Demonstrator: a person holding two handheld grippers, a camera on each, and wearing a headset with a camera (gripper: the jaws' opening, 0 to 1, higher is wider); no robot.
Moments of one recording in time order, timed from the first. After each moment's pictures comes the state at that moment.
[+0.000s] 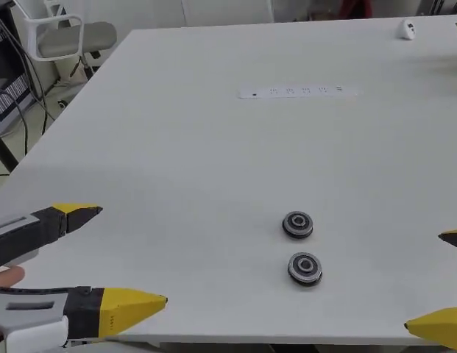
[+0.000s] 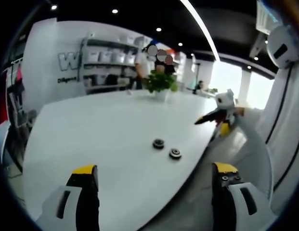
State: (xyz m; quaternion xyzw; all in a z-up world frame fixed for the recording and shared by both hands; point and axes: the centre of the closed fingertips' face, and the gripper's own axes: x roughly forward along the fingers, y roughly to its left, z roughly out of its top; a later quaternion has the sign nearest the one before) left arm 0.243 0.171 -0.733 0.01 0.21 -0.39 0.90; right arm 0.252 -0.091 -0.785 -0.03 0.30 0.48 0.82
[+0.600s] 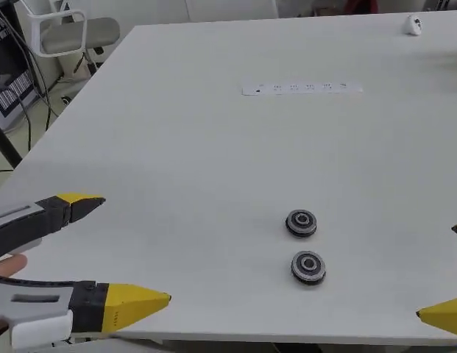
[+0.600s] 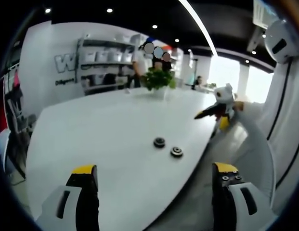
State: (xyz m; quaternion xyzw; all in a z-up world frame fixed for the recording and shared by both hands) left arm 0.247 0.167 -0.731 0.04 0.21 -0.40 0.89; right arm 0.261 -0.096 -0.778 -0.02 0.30 0.48 0.83
